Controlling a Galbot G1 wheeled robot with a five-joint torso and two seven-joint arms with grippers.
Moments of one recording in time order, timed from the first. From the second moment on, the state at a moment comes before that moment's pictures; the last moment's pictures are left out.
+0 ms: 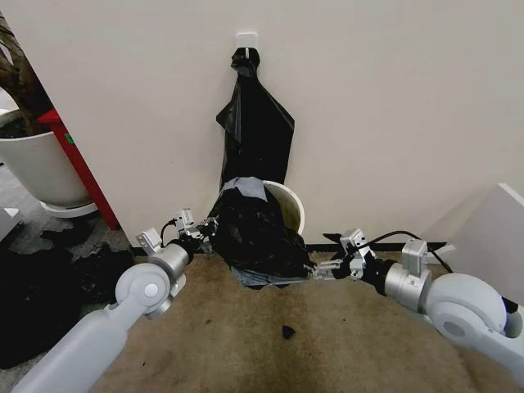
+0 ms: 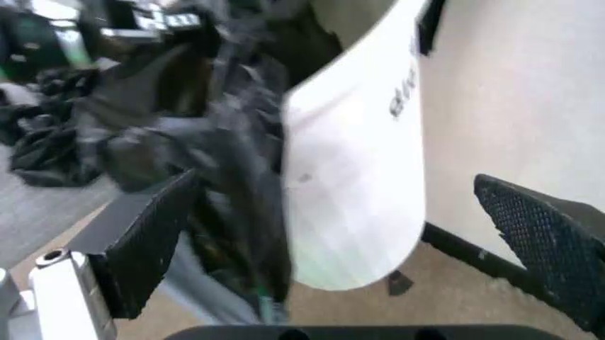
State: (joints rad) left arm 0.98 -0.85 -0.14 -1.95 -1.38 0.12 -0.25; right arm -1.05 0.38 0.09 2.27 1.14 -0.27 0.10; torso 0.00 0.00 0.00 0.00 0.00
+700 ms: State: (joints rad) left arm 1.01 -0.84 -0.14 -2.00 -1.40 0.12 -0.22; right arm -1.01 0.40 0.09 2.13 1.19 -0.36 0.19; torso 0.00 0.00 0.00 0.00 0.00
